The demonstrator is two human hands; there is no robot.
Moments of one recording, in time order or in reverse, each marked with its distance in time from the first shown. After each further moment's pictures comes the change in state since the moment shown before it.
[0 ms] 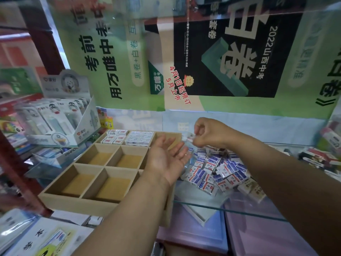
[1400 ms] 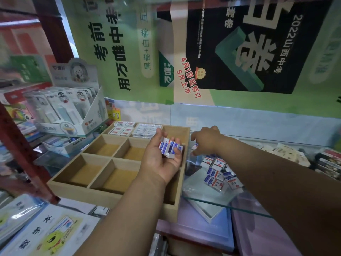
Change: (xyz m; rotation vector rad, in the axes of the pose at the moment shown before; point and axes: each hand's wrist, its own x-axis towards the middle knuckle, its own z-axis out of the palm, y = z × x) left_hand -0.004 0.017 -0.024 -0.190 0.015 0.002; right_hand 0.055 0.030 0.058 -0.745 -0.177 -0.003
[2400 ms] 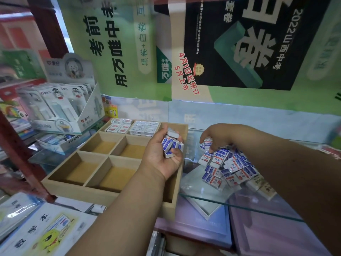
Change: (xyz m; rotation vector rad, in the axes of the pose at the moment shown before) left_hand 0.015 0.000 -0.005 0.064 -0.127 -0.151; right_hand -0.006 0.038 -0.014 0.083 -0.258 -0.020
